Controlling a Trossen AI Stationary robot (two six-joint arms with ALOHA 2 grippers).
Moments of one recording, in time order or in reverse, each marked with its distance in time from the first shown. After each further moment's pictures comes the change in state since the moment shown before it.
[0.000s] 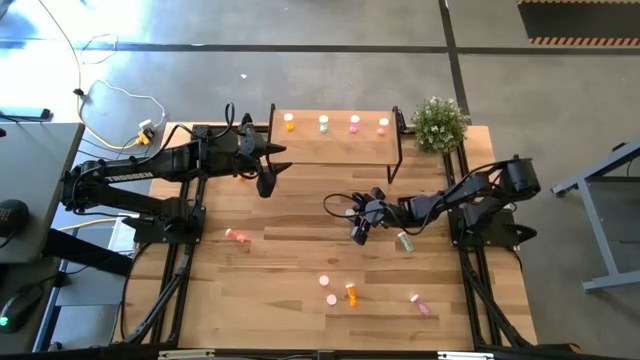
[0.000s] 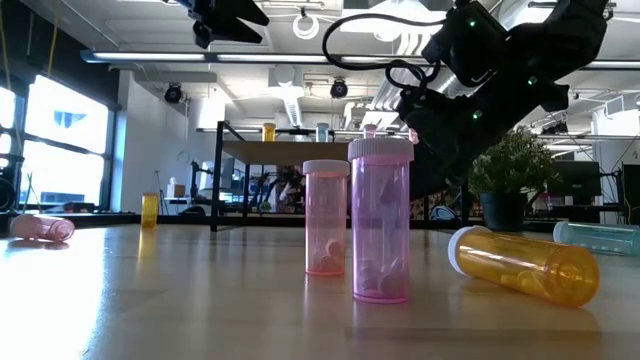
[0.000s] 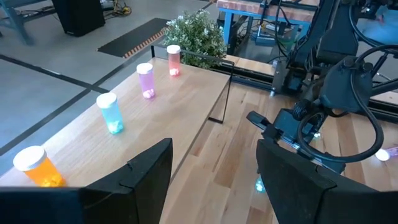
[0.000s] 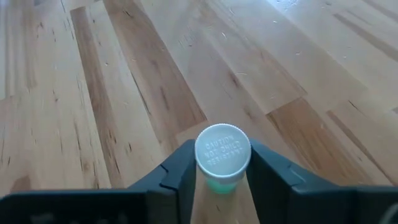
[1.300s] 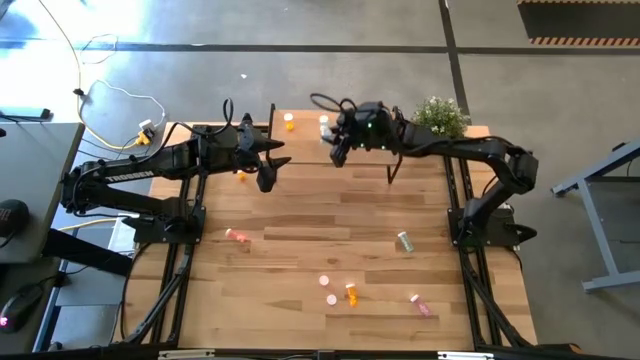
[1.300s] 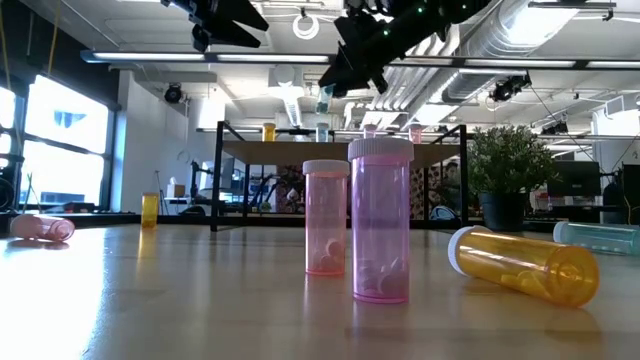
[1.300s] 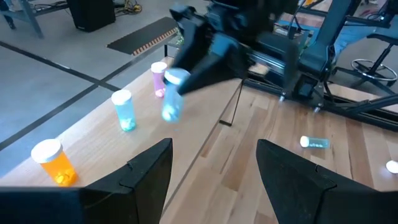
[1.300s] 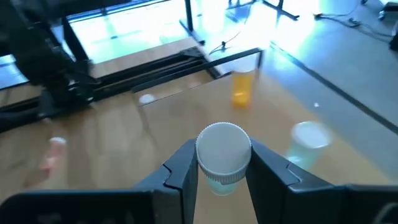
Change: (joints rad) left arm 0.041 0.000 0.000 0.001 0.001 -0.028; right arm -0.466 -0.007 0.688 -0.403 -0.325 -0.335
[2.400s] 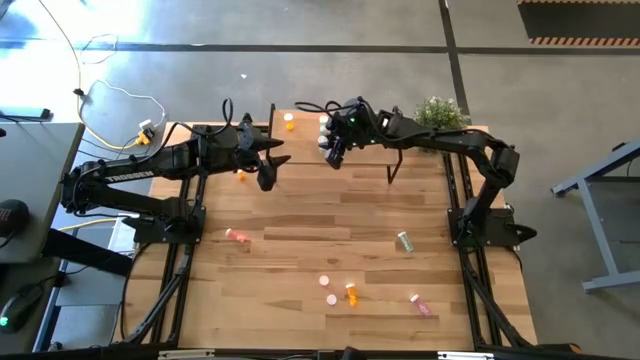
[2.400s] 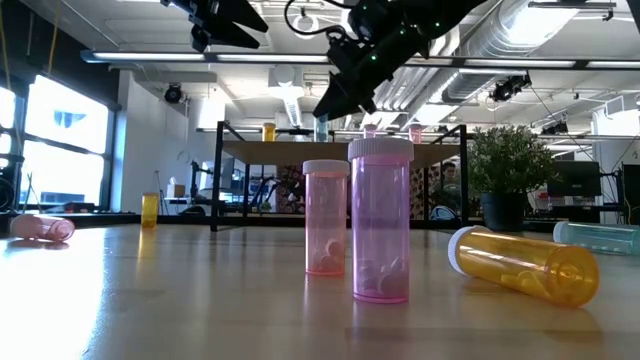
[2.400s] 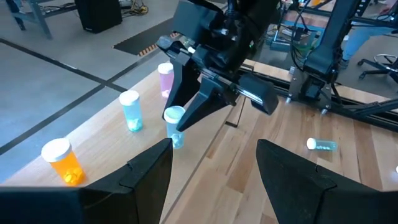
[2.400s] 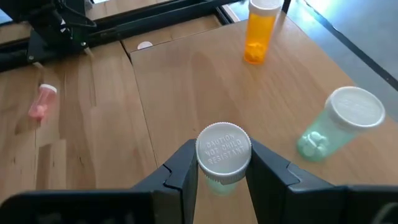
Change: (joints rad) left arm 0.000 0.000 0.000 0.000 -0.027 0.001; right arm -0.043 0.151 0.130 -0.180 -0.121 -0.089
